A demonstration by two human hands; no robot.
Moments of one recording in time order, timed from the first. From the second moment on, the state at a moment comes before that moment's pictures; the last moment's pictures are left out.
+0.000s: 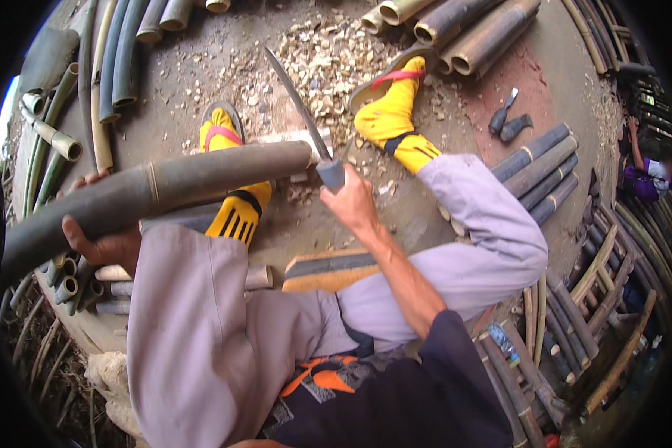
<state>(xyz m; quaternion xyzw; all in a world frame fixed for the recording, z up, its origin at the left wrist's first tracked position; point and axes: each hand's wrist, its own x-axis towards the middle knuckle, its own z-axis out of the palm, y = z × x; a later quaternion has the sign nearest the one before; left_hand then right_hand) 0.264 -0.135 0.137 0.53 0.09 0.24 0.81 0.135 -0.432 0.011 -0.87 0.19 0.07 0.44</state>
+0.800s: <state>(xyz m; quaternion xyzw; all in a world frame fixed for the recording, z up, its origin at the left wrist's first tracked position) 0.263 -0.123 0.137 0.53 0.08 0.25 0.81 0.125 -0.426 0.012 -0.84 0.25 0.08 0.48</state>
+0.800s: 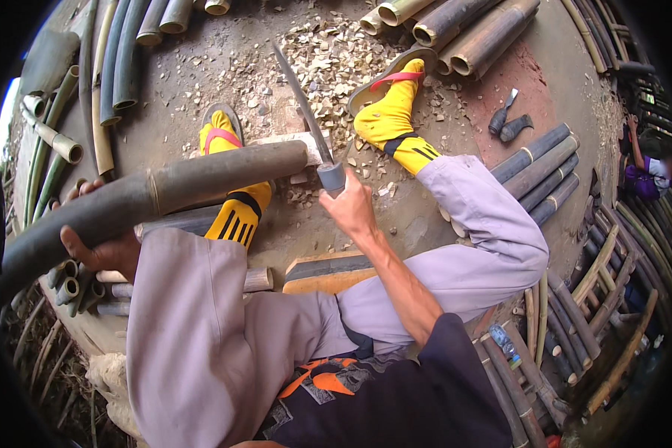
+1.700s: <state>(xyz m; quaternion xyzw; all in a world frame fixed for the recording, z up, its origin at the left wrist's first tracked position) 0.251 -0.110 0.131 0.53 0.03 0.28 0.80 0.118 -0.418 0.027 -0.81 0.24 -0.01 0.53</state>
